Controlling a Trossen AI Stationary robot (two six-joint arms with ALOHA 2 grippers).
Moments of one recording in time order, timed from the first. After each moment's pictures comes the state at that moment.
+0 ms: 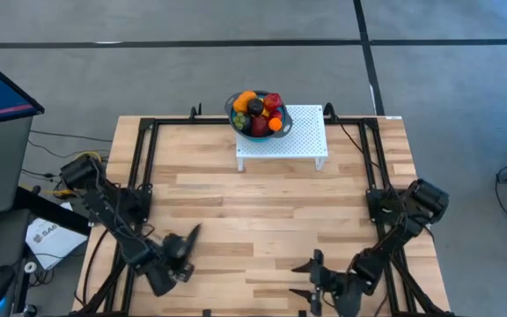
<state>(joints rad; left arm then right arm) -0.94 1.58 0.76 -0.54 -0.29 -2.03 0.96 1.87 0.87 0.29 0.87 0.85</state>
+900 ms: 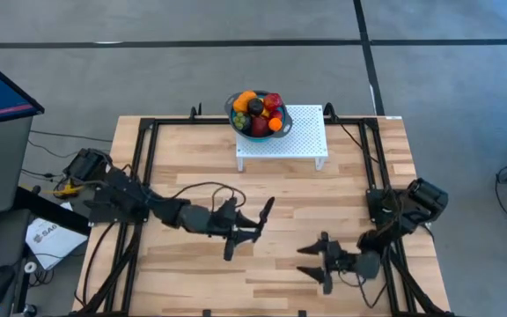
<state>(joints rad) -0.39 1.57 0.77 0.68 -0.33 -0.40 0.94 1.87 0.47 1.24 1.00 0.56</state>
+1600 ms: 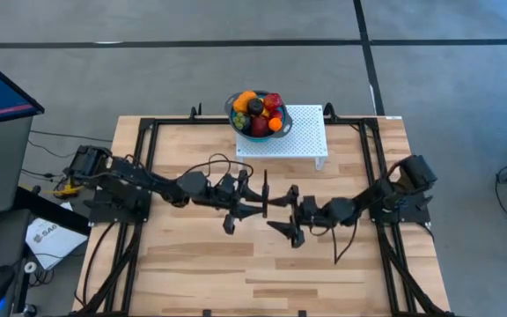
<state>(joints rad) -0.14 1.57 0.77 1.00 0.04 -0.21 0.35 1.77 0.53 1.53 0.38 0.15</state>
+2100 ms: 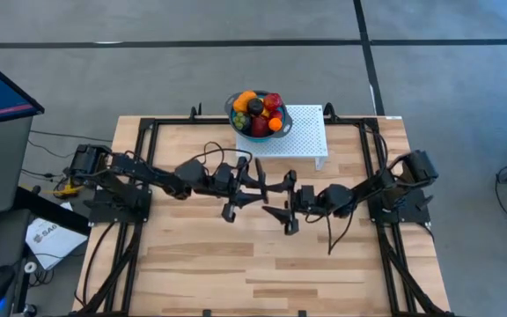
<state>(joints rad) -0.04 1.57 0.77 1.10 0.14 -0.13 0.23 1.73 0.59 1.52 0.26 -0.01</state>
